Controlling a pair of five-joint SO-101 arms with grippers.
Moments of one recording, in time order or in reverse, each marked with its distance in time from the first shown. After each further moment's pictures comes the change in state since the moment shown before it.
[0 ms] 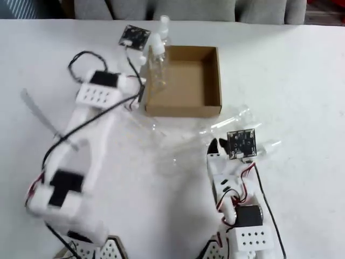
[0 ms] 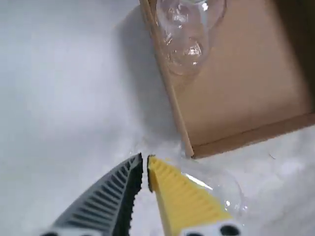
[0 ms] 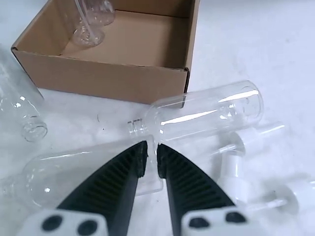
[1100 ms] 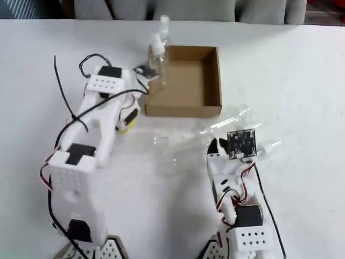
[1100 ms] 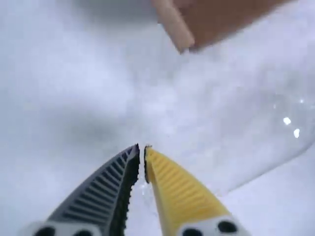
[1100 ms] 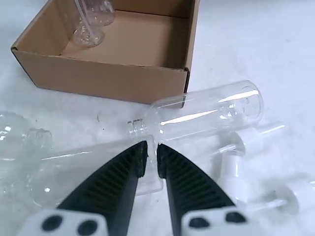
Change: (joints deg) left arm -3.5 23.8 -14.9 26.1 -22.2; right arm 0.0 0.0 0.0 0.0 0.0
